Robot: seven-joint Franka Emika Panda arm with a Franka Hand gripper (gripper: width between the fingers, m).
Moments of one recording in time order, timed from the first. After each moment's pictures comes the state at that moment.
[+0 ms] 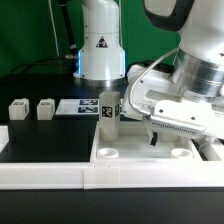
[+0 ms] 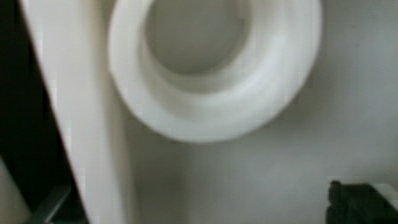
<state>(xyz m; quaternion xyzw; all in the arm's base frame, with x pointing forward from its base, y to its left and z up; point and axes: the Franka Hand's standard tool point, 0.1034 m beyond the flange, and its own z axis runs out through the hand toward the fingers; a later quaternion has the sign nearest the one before) 0.579 0.091 0.012 -0.06 -0.99 0.11 0.08</state>
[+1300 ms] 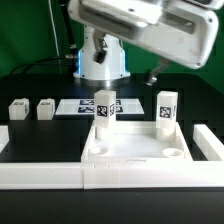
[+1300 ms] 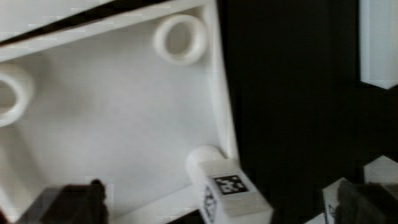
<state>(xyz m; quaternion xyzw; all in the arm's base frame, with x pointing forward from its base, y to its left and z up) 0.577 -0.032 0.147 -0.20 -0.96 0.17 0.04</state>
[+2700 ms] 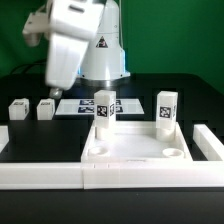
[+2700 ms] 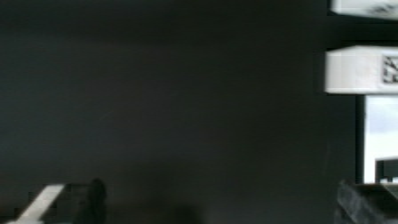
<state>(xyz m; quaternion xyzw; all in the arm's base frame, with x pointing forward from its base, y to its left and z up) 0.477 -0.105 0.089 -0.74 -0.64 0.20 0.00</state>
